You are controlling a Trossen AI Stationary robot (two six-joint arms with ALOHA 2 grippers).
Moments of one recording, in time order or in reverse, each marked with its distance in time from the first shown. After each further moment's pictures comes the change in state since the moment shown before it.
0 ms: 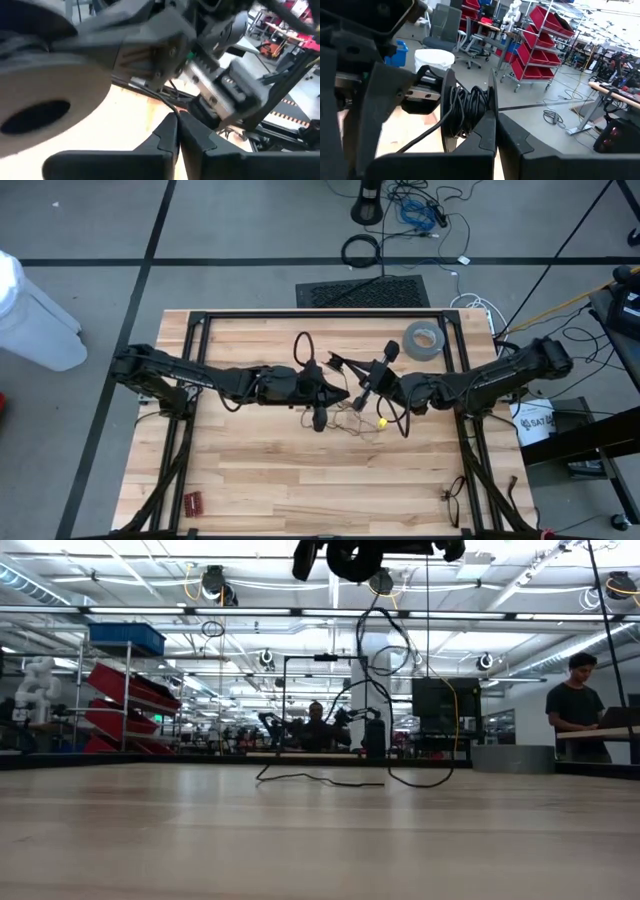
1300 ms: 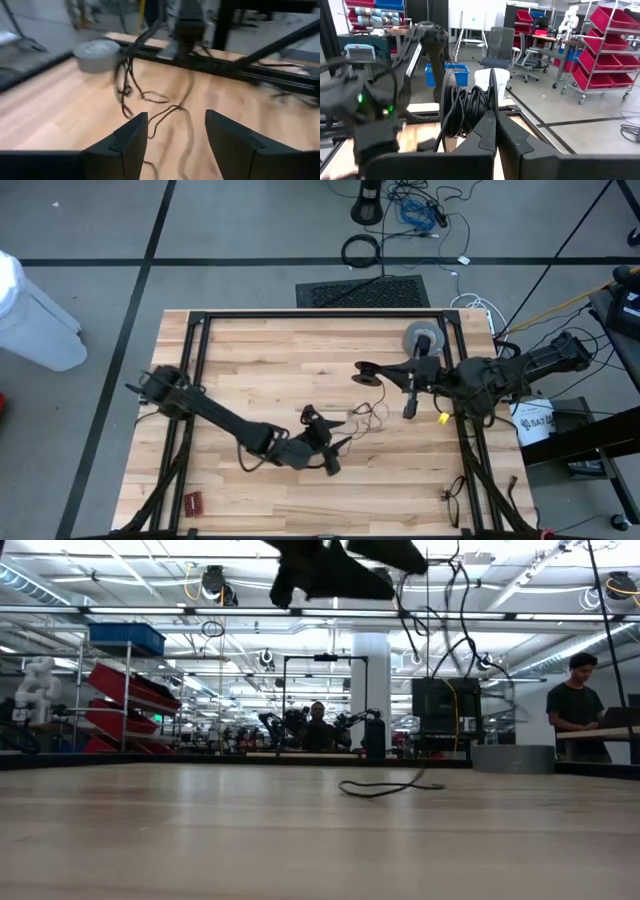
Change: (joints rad) left arm -0.295 0.303 -0.003 0.176 -0.581 0.053; right arm 0.098 -0.392 0.000 -0.343 -0.238 0.149
